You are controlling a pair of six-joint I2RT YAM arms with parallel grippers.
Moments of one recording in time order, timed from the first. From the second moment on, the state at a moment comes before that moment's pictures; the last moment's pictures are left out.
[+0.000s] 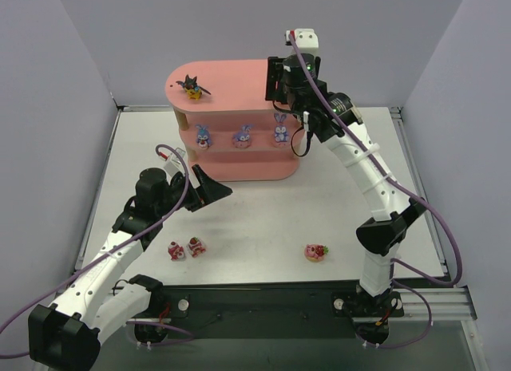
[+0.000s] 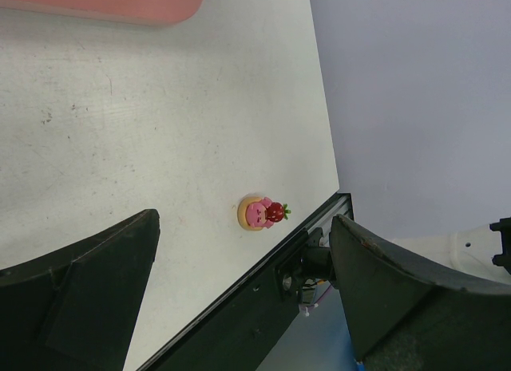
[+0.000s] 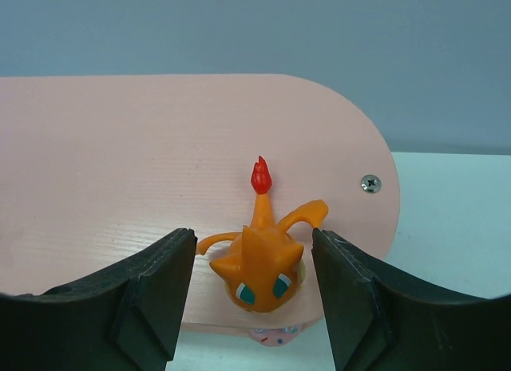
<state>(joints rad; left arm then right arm) -0.35 0.91 0.67 -0.12 0.47 -0.89 0.65 1.86 2.27 -0.71 0.52 0.21</state>
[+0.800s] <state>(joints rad) -0.35 0.91 0.67 -0.12 0.47 -0.89 0.64 1.86 2.27 -0.71 0.52 0.21</state>
